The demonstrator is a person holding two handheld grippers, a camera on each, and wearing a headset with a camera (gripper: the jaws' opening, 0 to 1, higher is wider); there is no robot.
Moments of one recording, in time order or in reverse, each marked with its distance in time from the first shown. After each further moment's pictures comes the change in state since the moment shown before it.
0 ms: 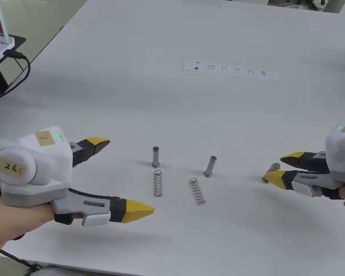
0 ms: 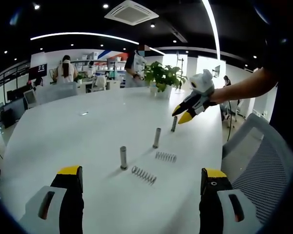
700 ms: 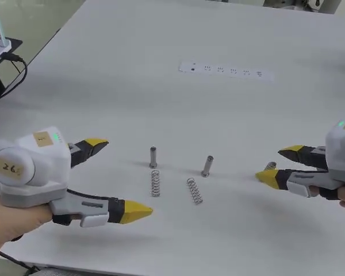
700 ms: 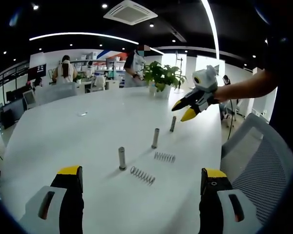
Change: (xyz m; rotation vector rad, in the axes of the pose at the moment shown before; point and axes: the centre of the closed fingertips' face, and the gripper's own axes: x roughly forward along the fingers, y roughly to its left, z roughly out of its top) left arm 0.000 -0.003 0.002 0.004 0.002 -0.007; right arm -0.012 0.014 0.018 0.006 -0.066 0.002
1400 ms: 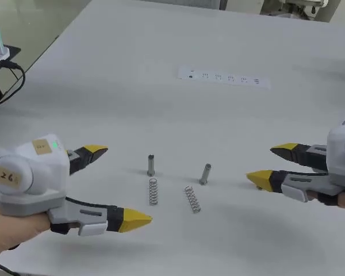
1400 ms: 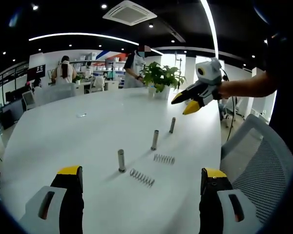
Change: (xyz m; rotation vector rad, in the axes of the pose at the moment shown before) left arm 0.002 0.000 0.003 0.003 -0.005 -0.007; right arm -0.013 0.024 0.042 -0.036 -0.084 0.030
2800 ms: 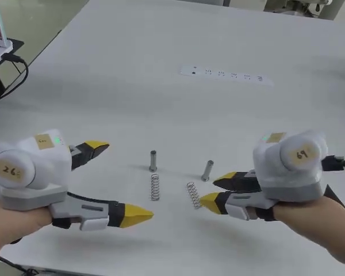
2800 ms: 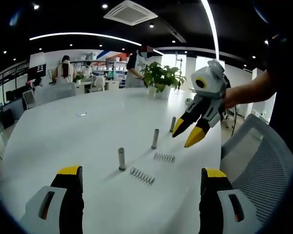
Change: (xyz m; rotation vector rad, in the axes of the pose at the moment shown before) left arm -0.002 0.000 -0.003 -0.006 -0.001 0.002; right arm 0.063 0.095 -0.024 0.062 0.179 0.214
